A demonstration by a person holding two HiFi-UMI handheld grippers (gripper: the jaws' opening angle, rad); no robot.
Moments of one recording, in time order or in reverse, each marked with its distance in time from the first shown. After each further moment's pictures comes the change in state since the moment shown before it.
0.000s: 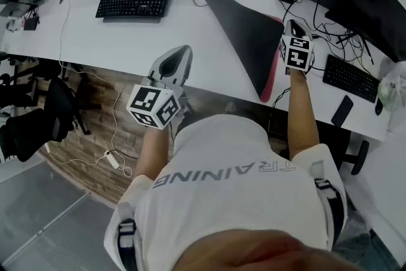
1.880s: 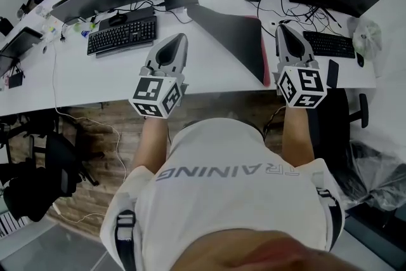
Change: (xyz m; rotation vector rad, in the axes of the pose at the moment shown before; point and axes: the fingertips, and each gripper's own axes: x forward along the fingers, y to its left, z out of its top) left arm -0.058 0.012 0.077 0.198 -0.139 -0.229; right arm -0.277 0.114 0.146 0.099 -0.431 -0.061
